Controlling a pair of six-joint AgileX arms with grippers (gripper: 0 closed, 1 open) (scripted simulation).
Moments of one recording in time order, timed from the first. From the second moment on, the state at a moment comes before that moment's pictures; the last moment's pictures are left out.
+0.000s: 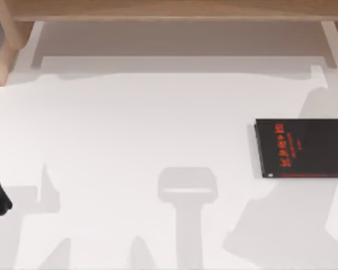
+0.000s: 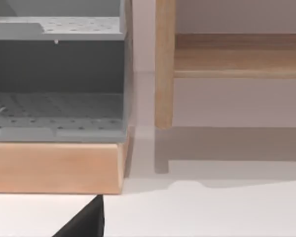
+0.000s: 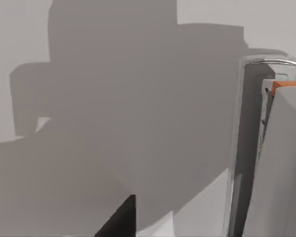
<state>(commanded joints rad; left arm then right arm) 0.00 0.00 0.00 0.00 0.00 0.00 -0.38 2.66 2.47 -1.31 -0.06 -0.73</state>
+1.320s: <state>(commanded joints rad) 0.00 0.00 0.00 0.00 0.00 0.00 -0.38 2.58 2.45 -1.32 -0.06 -0.68</state>
